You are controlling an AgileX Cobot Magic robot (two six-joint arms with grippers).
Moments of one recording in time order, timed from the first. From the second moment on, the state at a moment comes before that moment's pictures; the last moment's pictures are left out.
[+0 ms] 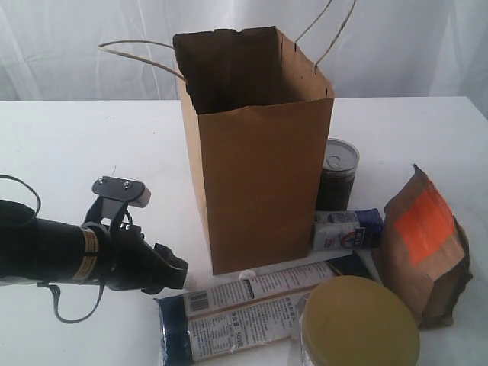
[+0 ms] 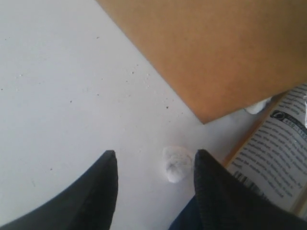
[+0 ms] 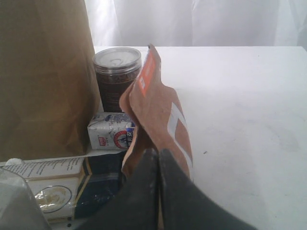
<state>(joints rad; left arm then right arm) -0.56 1.65 -0.59 1.06 -0.29 -1.22 0.27 0.01 -0.01 -0.19 0.30 0.22</state>
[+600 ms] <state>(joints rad) -0.56 1.71 -0.59 1.00 -0.32 -1.16 0.27 0.01 -0.01 -0.19 0.30 0.22</state>
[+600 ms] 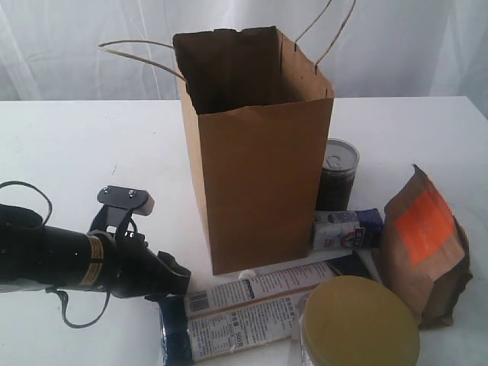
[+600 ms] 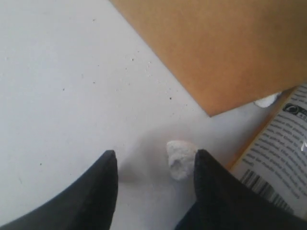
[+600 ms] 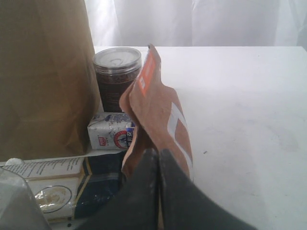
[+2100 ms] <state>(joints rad) -0.62 1.72 -0.61 0.87 -0.21 -1.04 0.27 0.01 -0.01 -0.18 0.30 0.24</state>
